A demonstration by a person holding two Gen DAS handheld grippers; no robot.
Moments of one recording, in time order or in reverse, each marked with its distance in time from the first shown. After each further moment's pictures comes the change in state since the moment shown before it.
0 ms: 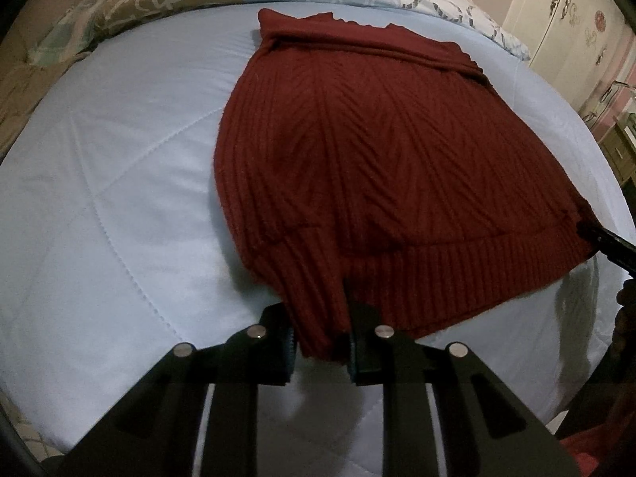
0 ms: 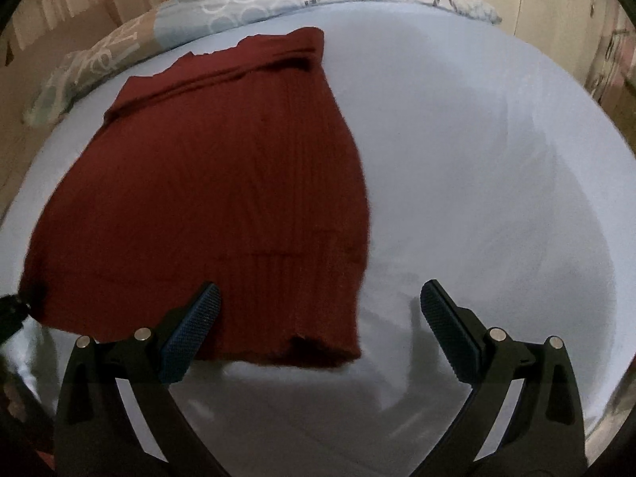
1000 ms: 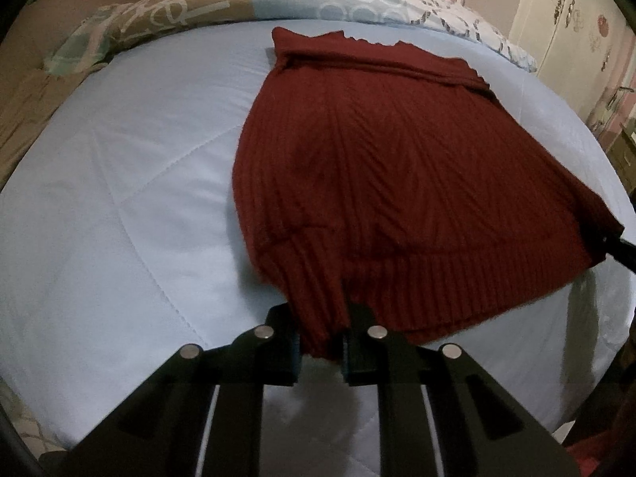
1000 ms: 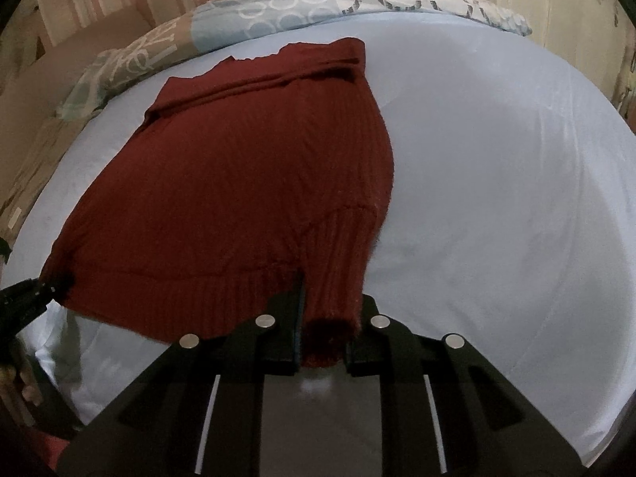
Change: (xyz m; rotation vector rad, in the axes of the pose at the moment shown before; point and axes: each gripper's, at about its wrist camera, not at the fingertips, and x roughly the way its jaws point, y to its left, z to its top) left arm -0.010 -0.004 -0.002 -0.018 -0.075 0.048; right arm -0.012 0.012 0.001 -0.064 -0.031 0.104
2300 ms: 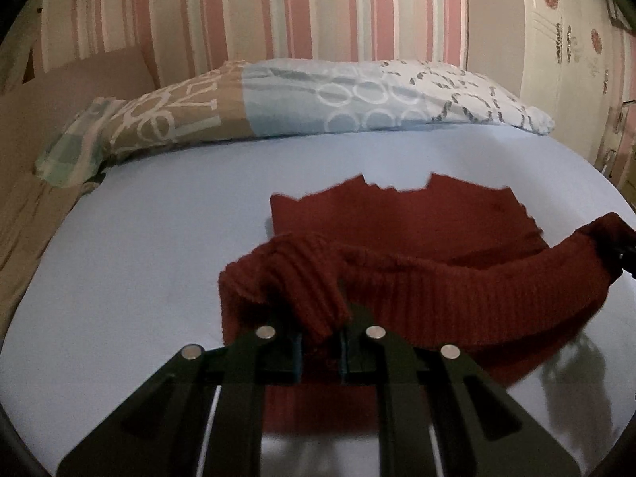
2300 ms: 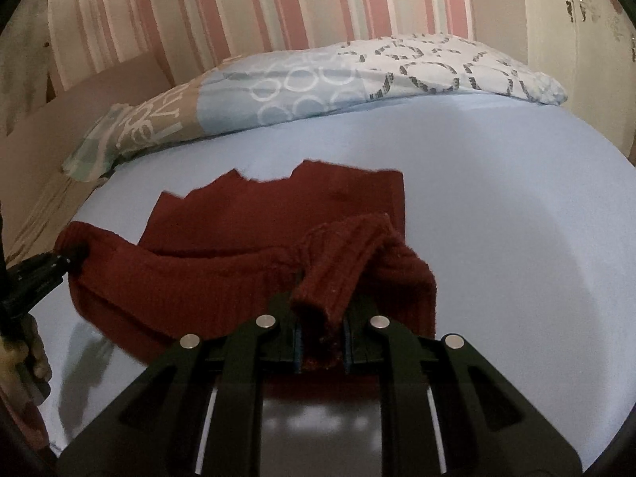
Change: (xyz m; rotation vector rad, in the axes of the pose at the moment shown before) left arm 0.057 0.003 0.224 0.084 -0.294 0.084; right arm 0.064 0.004 0.204 -0.030 -0.213 0.077
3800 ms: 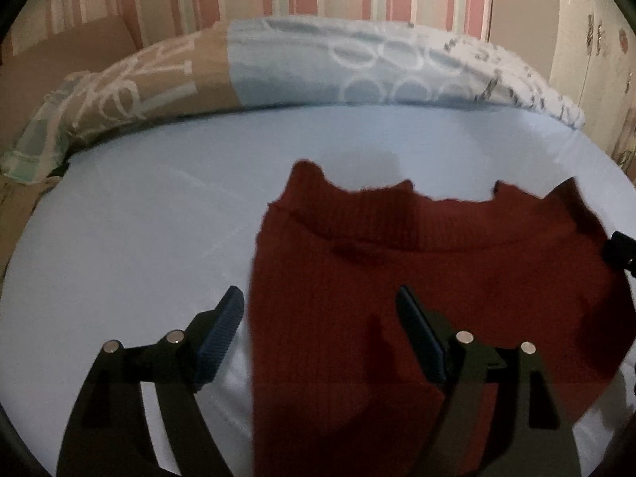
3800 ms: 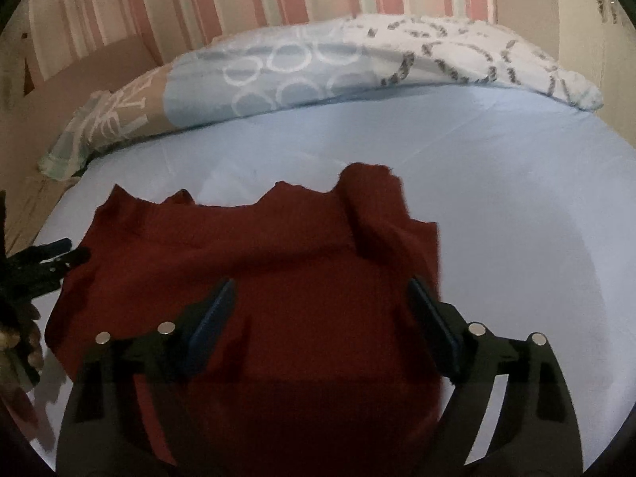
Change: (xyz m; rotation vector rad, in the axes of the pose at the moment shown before) left arm 0.161 0.025 0.063 -0.016 0.165 0.000; right arm 0.149 -0.020 0.075 -0.031 0.096 0.006
